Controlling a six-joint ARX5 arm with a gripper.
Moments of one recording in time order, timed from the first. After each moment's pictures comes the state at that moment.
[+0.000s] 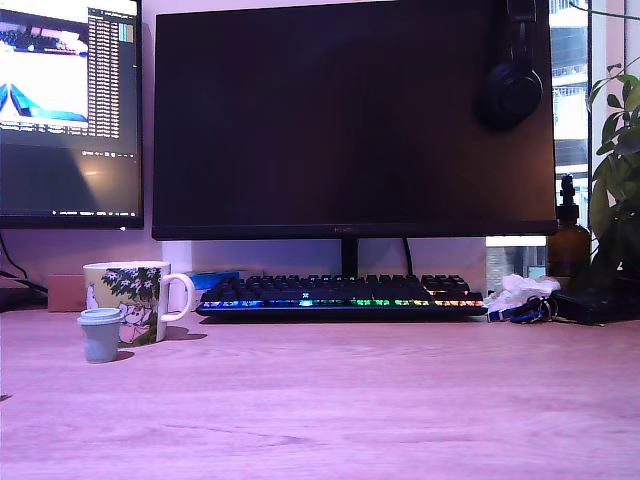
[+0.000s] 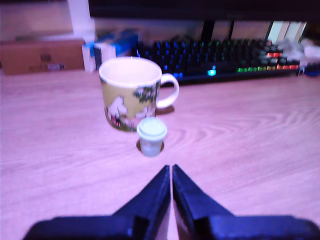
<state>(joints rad) -0.18 0.30 0.06 -0.05 0.21 -0.10</state>
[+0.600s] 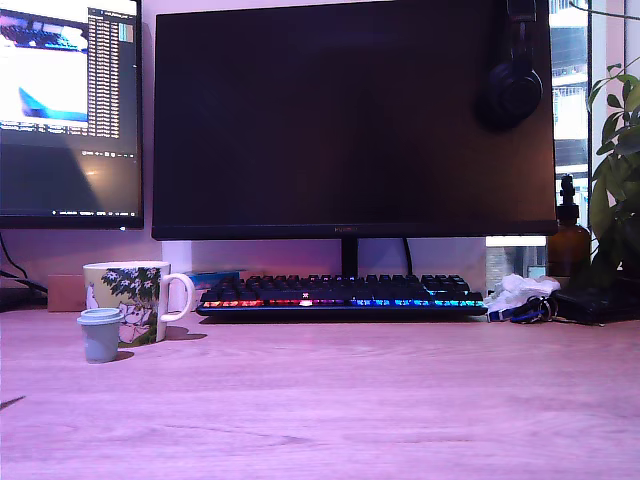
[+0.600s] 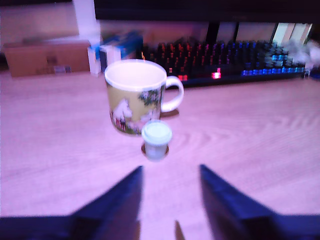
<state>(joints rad) -0.18 0.30 0.05 0.00 0.19 -0.10</state>
